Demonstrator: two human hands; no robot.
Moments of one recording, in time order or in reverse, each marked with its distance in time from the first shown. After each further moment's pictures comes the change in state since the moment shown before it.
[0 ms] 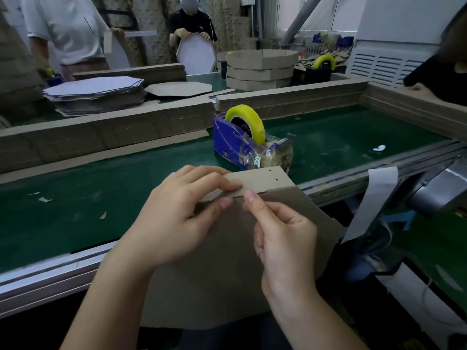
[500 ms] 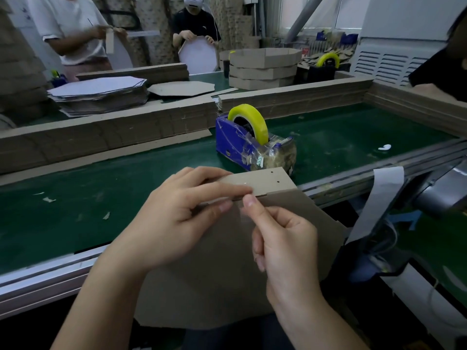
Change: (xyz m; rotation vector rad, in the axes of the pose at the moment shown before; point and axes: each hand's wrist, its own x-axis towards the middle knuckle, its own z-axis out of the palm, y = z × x) left_hand -0.001 -0.006 -0.005 -0.044 -0.065 0.031; right_hand -0.003 -0.002 -0.005 -0.052 -0.095 0.066
